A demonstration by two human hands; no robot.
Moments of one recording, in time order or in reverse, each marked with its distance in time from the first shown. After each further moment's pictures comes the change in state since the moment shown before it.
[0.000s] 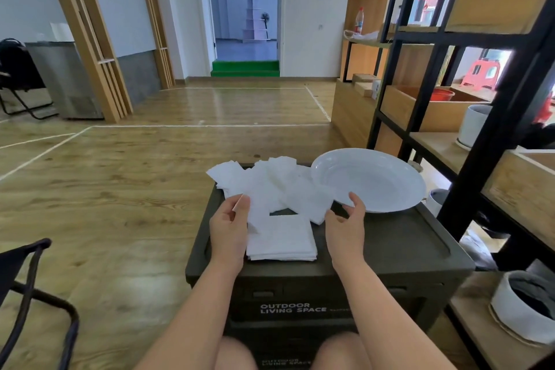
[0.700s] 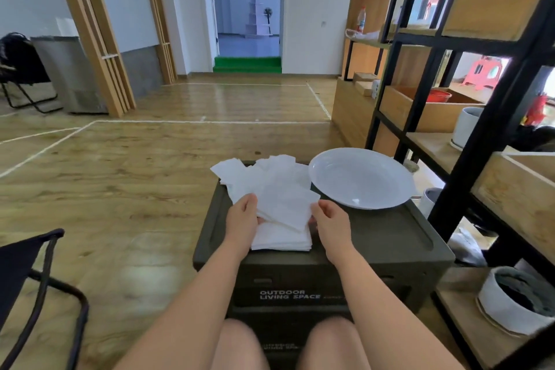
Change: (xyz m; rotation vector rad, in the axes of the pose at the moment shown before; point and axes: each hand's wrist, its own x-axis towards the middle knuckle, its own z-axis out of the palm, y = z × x) left_hand 0.003 0.001 0.011 0.229 -0.133 -0.194; right_hand -0.011 -0.014 -0.005 -0.225 -0.217 -0.030
